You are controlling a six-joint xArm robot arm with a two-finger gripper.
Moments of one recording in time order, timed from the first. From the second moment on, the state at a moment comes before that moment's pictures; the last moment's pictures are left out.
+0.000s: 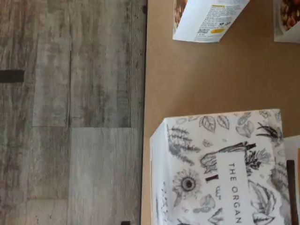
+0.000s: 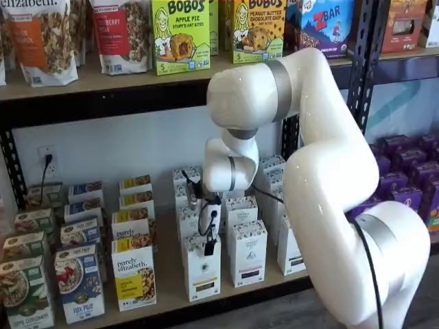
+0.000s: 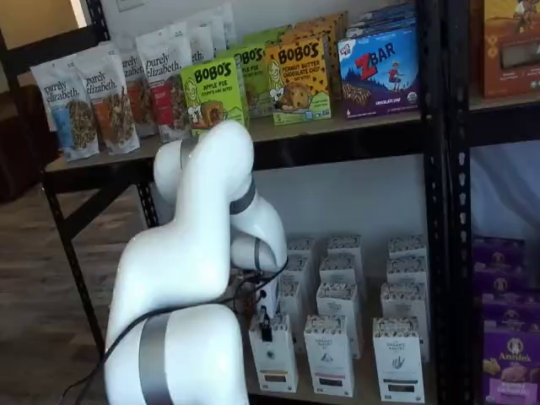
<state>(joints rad) 0.24 1.00 -1.48 0.28 0.41 -1.58</state>
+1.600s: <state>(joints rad) 0.24 1.13 -1.62 0.20 0.43 -1.51</state>
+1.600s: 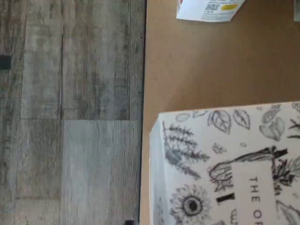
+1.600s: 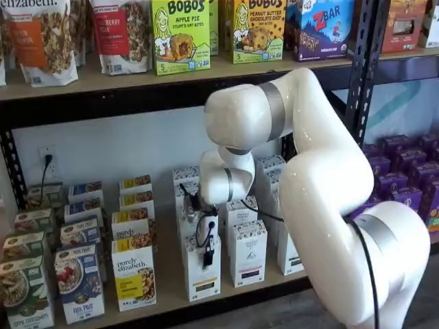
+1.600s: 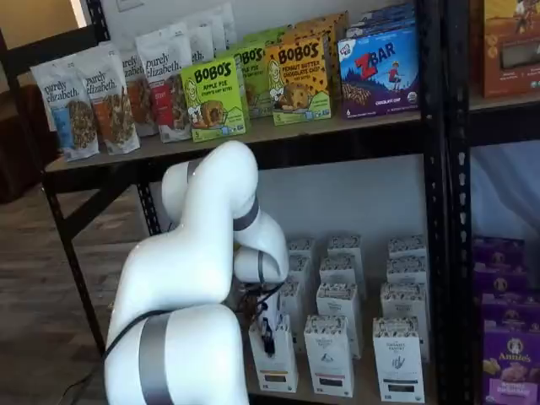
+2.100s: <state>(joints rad) 0.24 1.13 -1.62 0.20 0.44 -1.50</state>
